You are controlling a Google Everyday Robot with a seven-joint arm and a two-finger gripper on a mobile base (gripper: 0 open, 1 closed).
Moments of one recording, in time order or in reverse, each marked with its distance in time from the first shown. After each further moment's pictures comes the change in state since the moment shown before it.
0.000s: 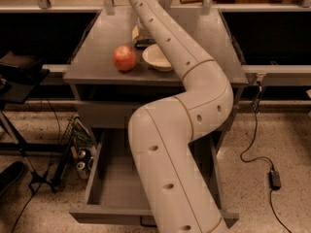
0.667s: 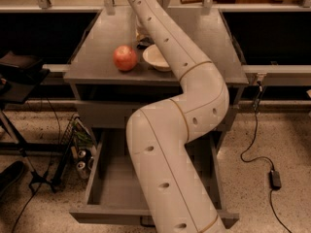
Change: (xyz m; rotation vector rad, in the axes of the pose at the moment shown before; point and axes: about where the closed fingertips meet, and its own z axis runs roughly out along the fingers) arm -0.003 0.000 -0.010 0.000 0.000 0.000
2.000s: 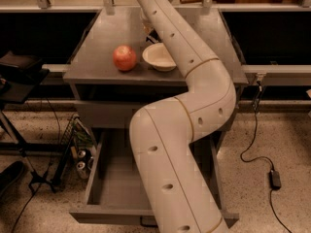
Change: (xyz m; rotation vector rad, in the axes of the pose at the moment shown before) arm -0.020 -0.018 -0.029 0.015 -0.056 -0.030
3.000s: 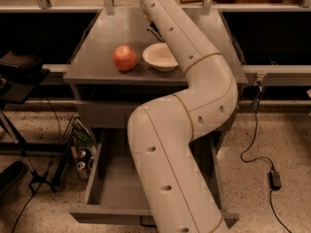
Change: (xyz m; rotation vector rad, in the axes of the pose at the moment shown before) arm -0.037 -0.006 -0.030 0.043 -0.114 -0.058
